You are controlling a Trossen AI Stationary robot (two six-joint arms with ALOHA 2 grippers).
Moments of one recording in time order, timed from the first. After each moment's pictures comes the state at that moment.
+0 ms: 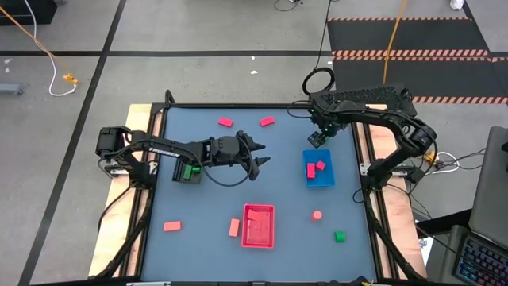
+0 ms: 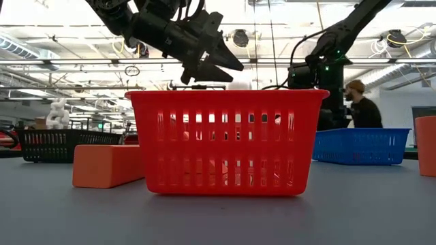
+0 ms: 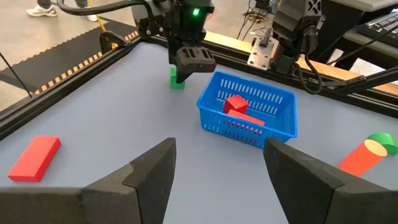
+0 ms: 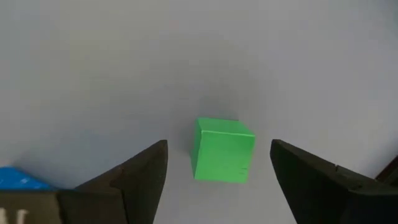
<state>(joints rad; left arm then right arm) 0.07 1.63 0.94 0.34 -0.17 -0.22 -0.76 1.54 0.88 -0.80 0.13 0.12</state>
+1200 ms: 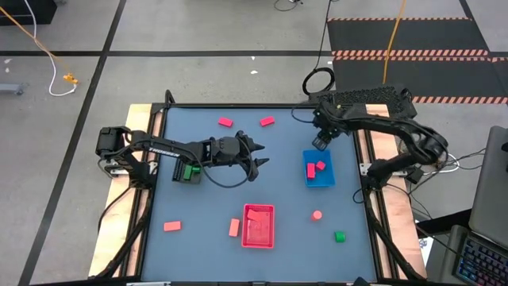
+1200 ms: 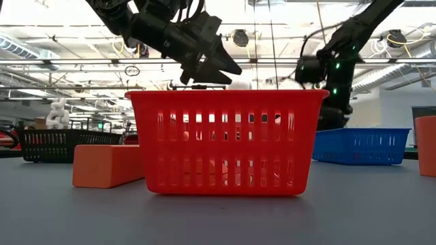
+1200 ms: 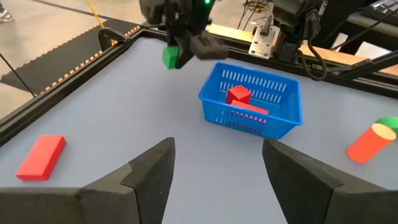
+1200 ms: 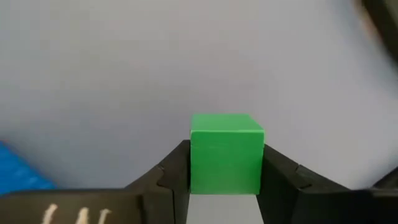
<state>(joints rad) 0.07 1.63 0.94 0.31 -0.17 -0.17 -0.74 1.39 0.76 -0.65 0.16 -0.07</state>
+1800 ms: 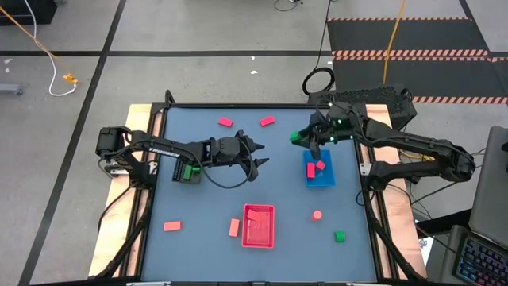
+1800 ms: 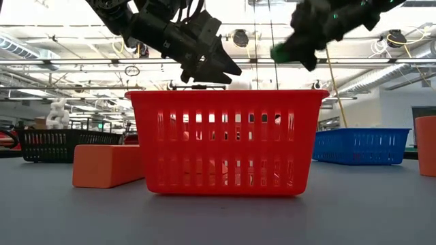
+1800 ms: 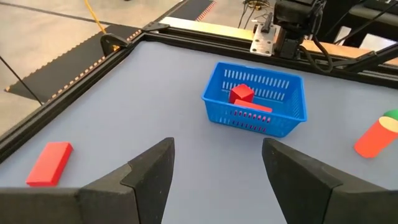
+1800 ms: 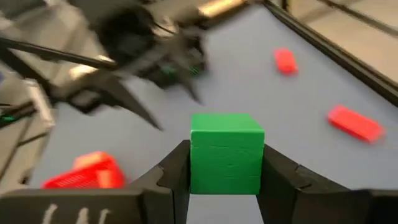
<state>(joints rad) 0.07 1.63 0.94 0.31 -0.18 -0.12 -0.43 1.01 0.76 -0.22 -0.35 0.21</state>
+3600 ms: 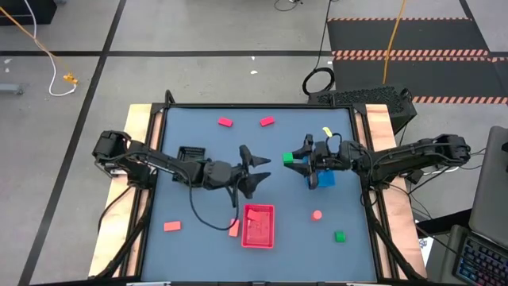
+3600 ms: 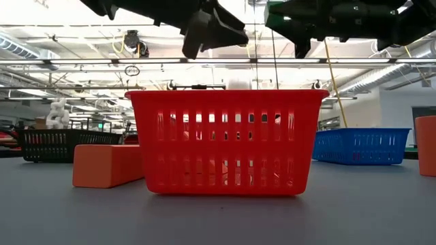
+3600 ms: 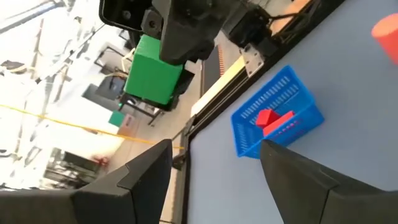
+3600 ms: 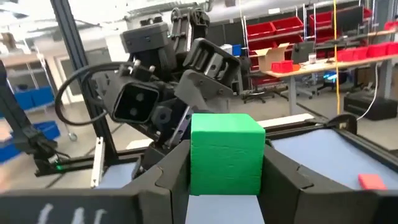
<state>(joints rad) -0.17 1.63 0.94 0.53 -0.45 0.88 -0.02 1.08 0.38 0.79 -0.03 0.20</state>
